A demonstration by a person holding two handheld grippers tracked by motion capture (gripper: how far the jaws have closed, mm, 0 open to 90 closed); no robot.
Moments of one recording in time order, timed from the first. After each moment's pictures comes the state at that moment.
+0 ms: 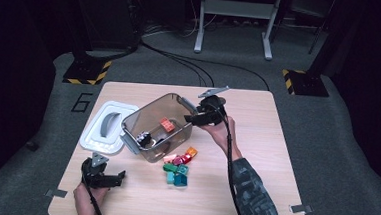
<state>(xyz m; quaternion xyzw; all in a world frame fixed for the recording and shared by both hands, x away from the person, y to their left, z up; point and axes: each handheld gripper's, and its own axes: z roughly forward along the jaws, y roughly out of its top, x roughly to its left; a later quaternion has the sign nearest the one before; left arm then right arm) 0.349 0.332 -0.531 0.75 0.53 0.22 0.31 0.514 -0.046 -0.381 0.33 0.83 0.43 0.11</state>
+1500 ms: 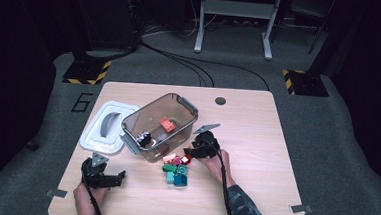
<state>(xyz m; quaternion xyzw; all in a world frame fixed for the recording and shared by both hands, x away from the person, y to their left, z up) 0.349 0.331 -0.532 0.75 0.54 0.23 0.32 0.475 -0.039 -0.500 0.35 0.86 0.38 0.06</state>
